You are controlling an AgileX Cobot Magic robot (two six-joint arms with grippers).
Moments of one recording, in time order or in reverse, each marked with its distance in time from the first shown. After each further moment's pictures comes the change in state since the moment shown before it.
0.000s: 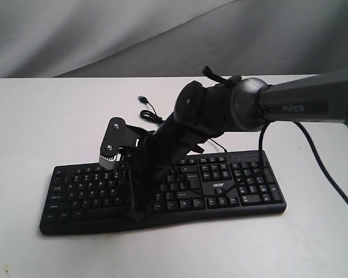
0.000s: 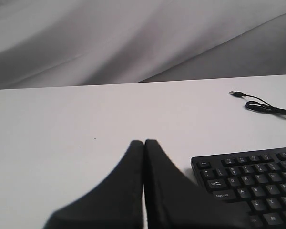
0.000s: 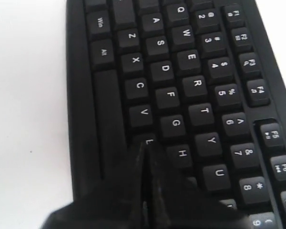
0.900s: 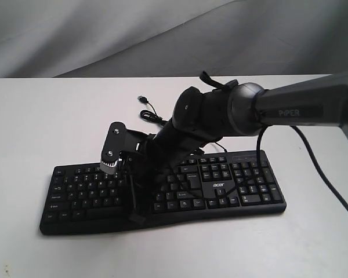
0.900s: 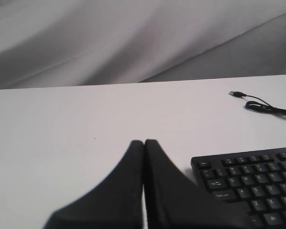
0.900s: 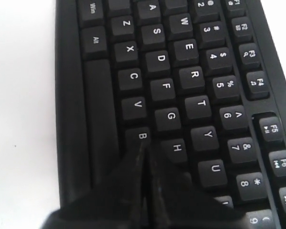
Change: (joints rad) left arm 0.000 0.000 0.000 0.000 0.000 0.000; right arm 0.009 0.013 0.011 -0.022 -0.042 -0.006
